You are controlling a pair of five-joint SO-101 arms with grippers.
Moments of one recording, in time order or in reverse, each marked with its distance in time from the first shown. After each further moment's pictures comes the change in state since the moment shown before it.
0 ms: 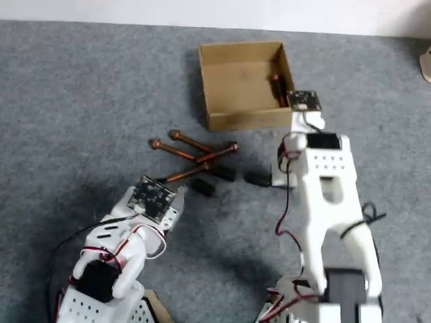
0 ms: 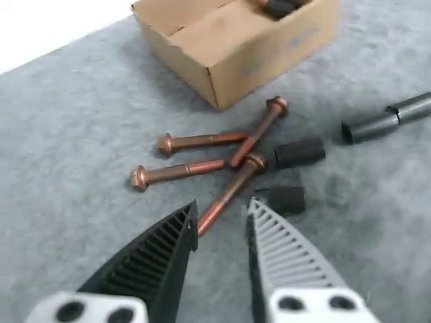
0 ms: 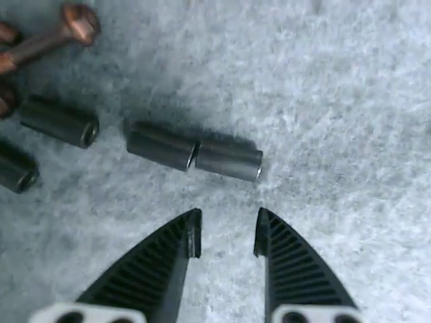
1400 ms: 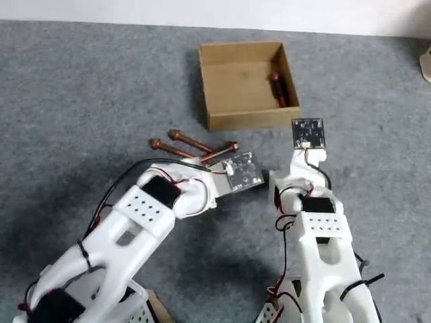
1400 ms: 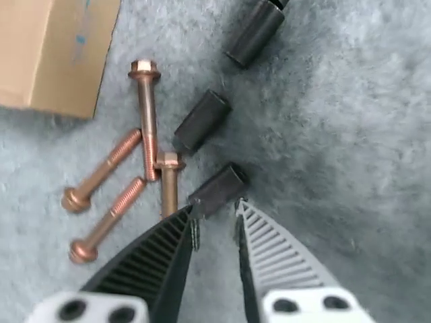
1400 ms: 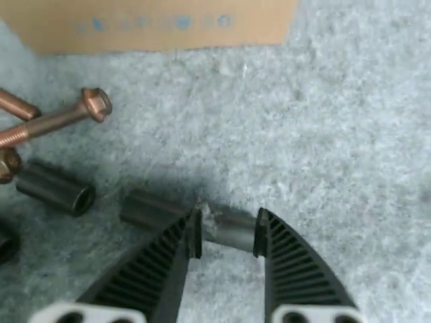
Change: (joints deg) left arm 10.6 75.6 -40.3 -6.2 -25.5; right arm -0.1 -21.1 34.7 -38.8 -0.1
